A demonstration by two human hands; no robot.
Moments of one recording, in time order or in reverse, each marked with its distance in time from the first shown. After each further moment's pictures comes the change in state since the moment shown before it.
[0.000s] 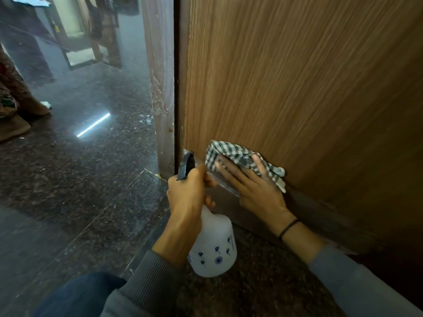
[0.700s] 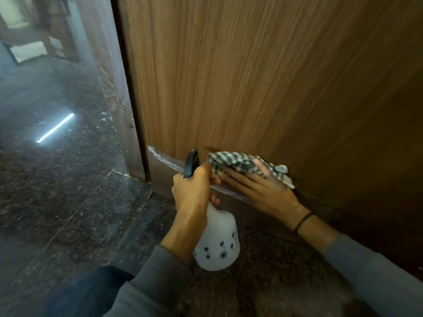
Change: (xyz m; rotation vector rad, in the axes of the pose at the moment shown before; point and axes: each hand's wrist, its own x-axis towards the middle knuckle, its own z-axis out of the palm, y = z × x) left_hand -0.018 -0.027 0.051 0.076 -0.137 -0.033; right_hand -0.085 0.055 0.009 -0.064 -0.032 -0.182
